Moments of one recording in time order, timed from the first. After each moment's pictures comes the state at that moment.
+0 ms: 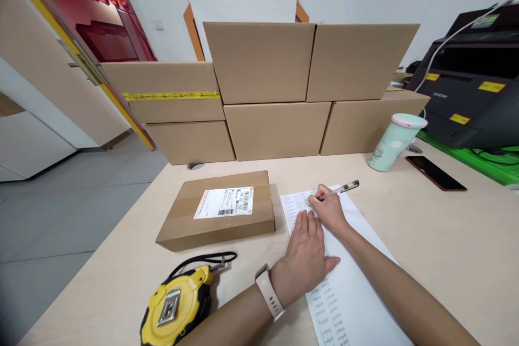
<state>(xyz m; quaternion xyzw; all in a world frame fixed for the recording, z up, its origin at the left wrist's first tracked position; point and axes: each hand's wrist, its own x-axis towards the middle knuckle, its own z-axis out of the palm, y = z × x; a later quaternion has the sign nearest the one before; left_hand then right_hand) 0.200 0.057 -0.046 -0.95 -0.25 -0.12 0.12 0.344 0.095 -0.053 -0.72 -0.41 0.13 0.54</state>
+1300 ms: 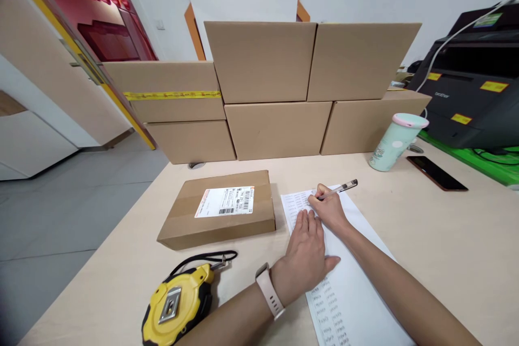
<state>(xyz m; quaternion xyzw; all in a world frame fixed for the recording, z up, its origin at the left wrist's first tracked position) 0.203 0.057 -0.045 -0.95 -0.25 -0.11 0.12 0.348 0.095 -0.055 -0.72 -0.43 0.14 0.53</state>
